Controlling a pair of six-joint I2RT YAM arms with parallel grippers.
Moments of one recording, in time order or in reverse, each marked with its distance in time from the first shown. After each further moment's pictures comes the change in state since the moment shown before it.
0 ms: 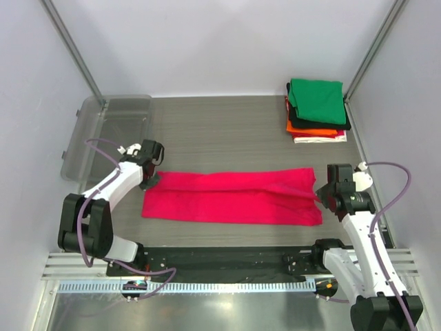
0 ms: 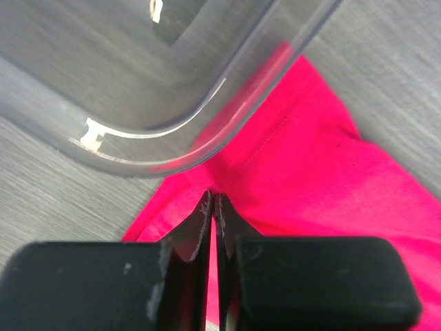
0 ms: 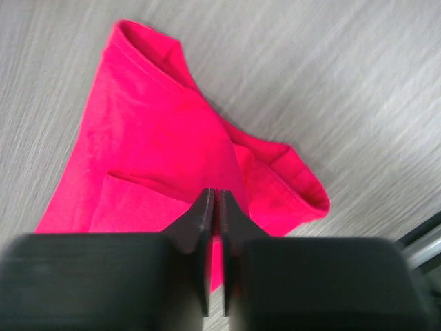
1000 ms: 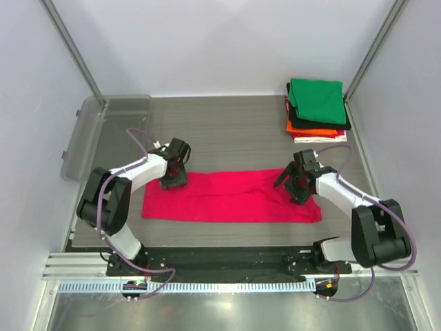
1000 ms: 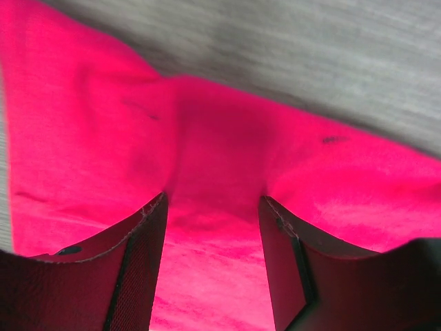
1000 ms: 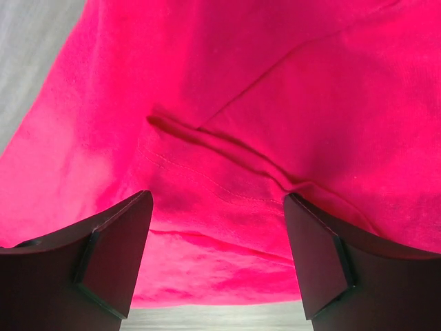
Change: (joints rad) left arm -0.201 0.229 0.106 0.080 0.137 0.107; right arm 0.198 0.549 -0.026 0.392 -0.311 0.006
